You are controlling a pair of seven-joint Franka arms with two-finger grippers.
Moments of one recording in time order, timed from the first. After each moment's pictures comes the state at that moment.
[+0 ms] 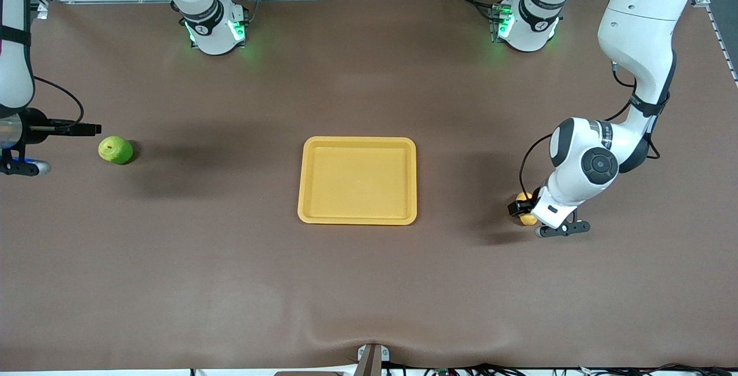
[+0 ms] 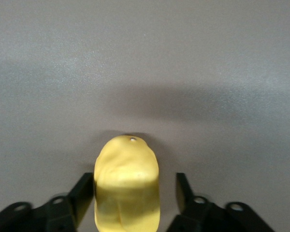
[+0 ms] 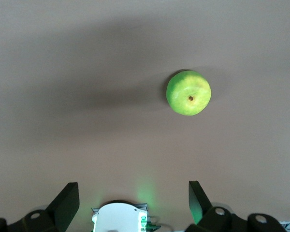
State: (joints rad) left arm -0.05 0.56 -0.10 -1.93 0.10 2.53 -0.34; right arm -0.13 0.21 -0.18 -1.78 -0.03 1.55 -0.15
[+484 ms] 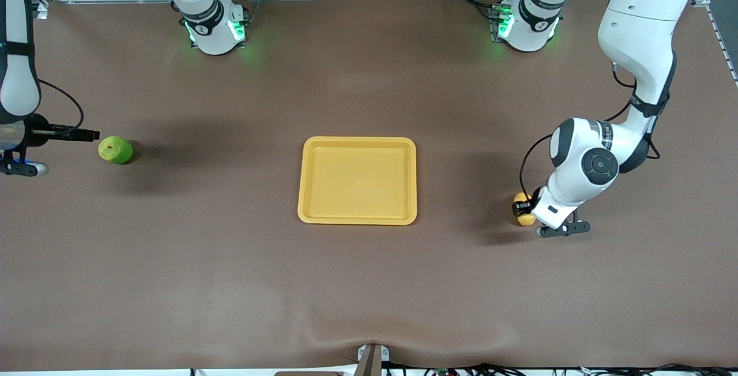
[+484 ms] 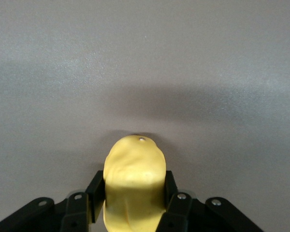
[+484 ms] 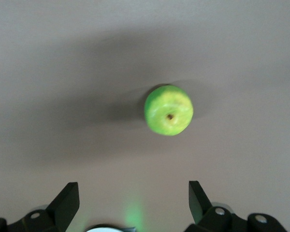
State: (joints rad) left arm -0.05 0.56 -0.10 -1.92 0.10 2.53 -0.34; right arm -0.15 0.24 -0.25 -1.89 -0.04 1.73 -0.23
